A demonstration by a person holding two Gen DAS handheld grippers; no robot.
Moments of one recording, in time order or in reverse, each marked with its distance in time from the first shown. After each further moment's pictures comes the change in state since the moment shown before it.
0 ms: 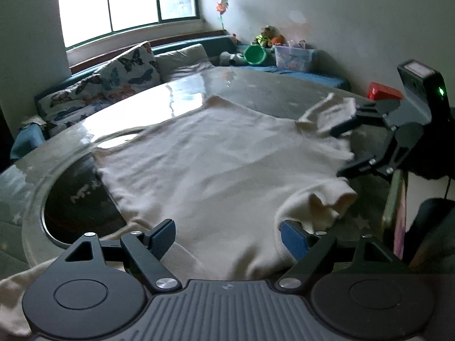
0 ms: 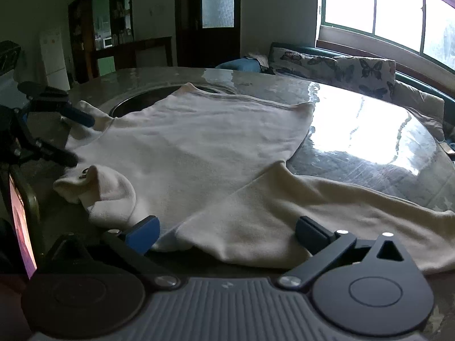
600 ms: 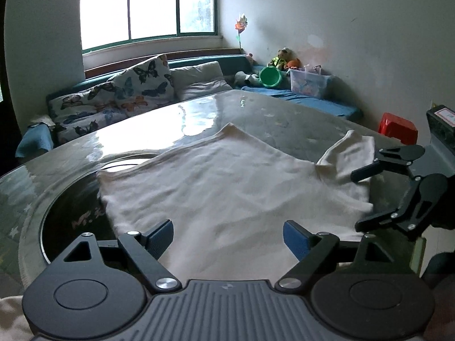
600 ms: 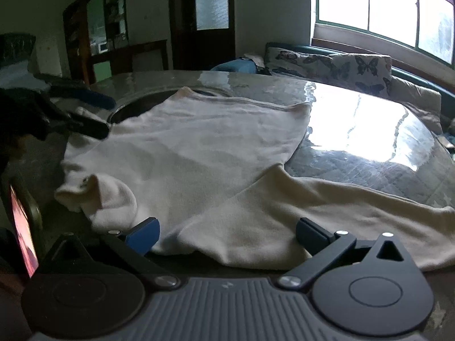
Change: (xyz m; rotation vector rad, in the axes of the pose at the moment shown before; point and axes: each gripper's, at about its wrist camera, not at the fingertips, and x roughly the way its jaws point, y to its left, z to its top) left arm 0.022 0.011 0.033 -0.080 -0.076 0.013; right arm -0.005 0.000 0.007 0.045 -0.011 -0.001
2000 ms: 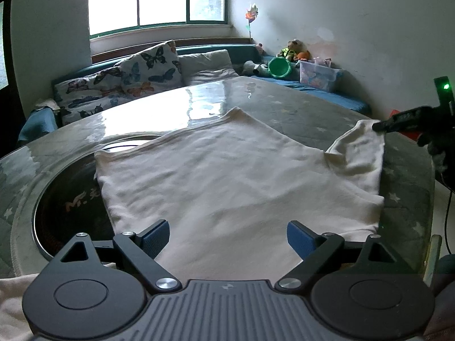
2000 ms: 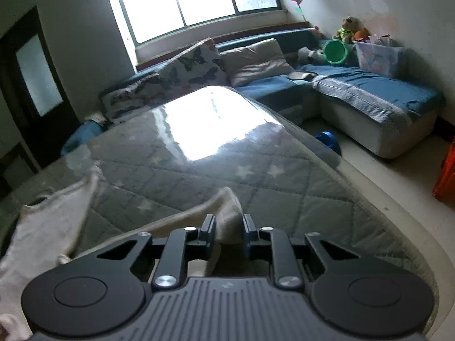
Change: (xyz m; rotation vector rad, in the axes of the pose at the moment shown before) left arm 0.012 -0.001 -0.010 -0.044 0.050 0.026; right arm -0.060 -0.167 -0.016 0.626 -0.129 -0.401
